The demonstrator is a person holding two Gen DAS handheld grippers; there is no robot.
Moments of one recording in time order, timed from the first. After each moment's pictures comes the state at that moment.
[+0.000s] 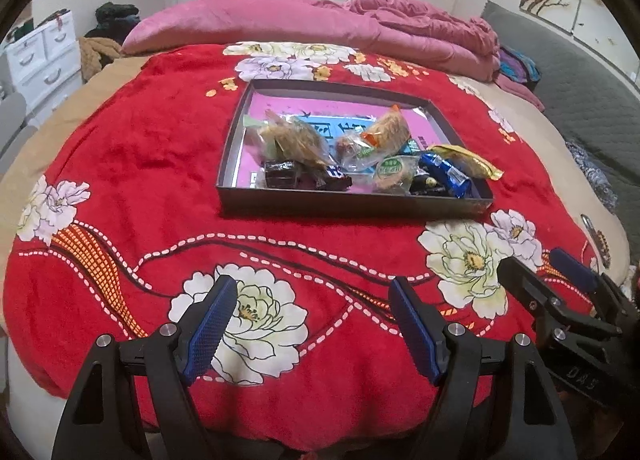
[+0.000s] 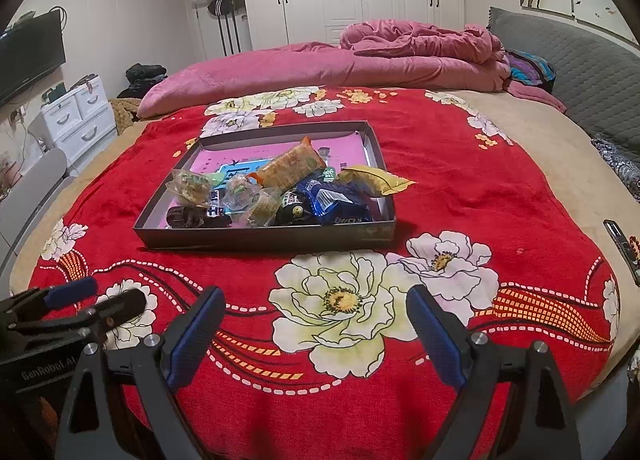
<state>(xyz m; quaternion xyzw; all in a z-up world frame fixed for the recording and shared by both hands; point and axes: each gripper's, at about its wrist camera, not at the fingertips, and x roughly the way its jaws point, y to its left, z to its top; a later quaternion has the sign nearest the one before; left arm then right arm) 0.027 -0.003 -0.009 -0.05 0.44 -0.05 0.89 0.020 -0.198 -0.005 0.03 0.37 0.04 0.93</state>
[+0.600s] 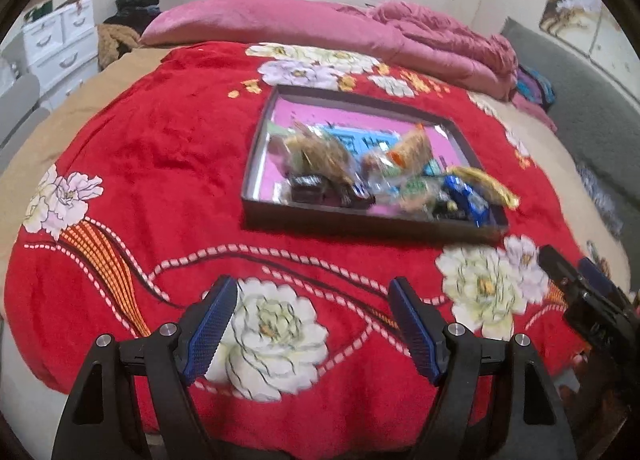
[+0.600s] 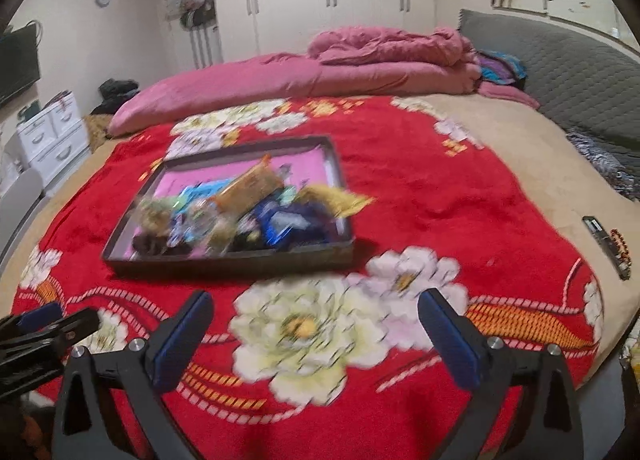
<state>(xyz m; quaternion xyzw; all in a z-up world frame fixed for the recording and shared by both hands) 0.043 0.023 -0.003 -0.09 0.43 -0.02 0.90 0.041 -0.231 0.005 0.04 0.34 -0.03 0.94</state>
